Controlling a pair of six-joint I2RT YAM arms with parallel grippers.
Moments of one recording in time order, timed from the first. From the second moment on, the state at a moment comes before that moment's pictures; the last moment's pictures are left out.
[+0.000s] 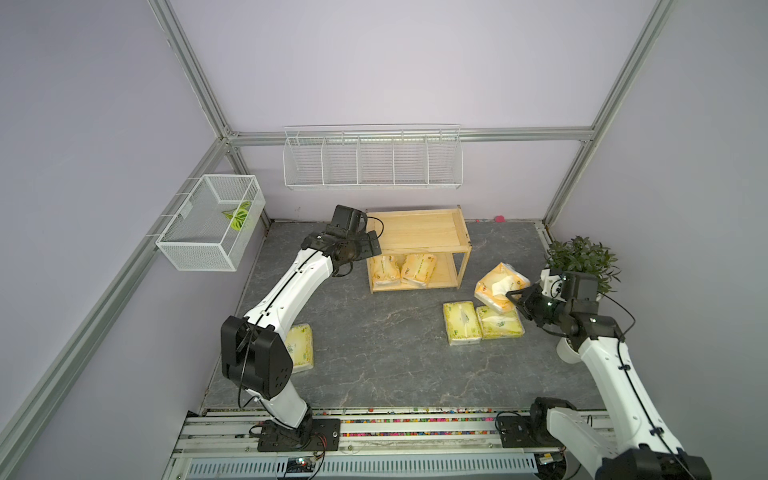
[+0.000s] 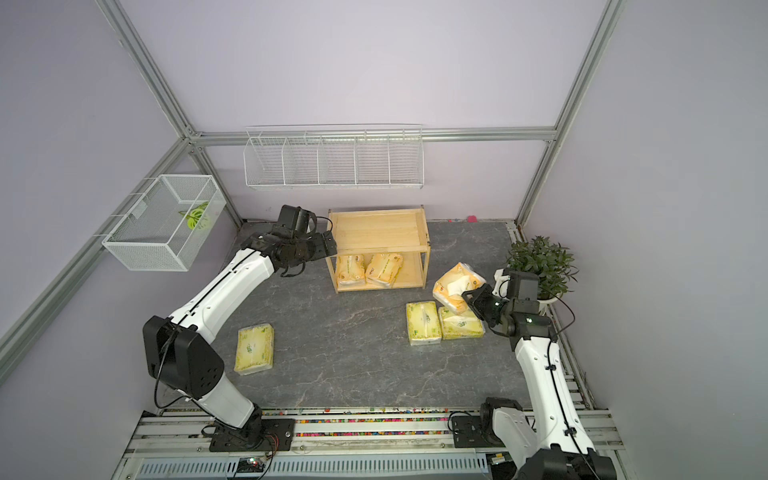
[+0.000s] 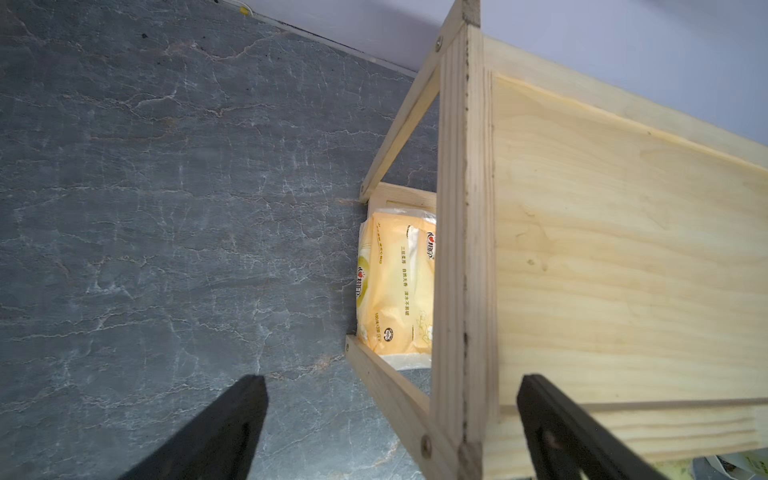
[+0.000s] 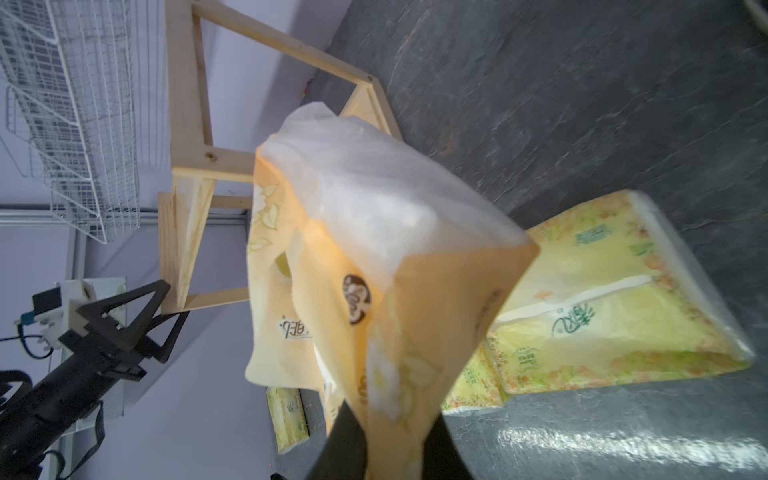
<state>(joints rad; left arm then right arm) -0.43 1.66 1.57 -0.73 -0.07 -0.54 -0.14 1.00 0.81 -0.62 -0.54 0.71</state>
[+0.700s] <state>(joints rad) -0.43 1.69 1.61 -0.72 -0.02 -0.51 -0.15 1.76 1.35 -0.56 -0.59 0.58</state>
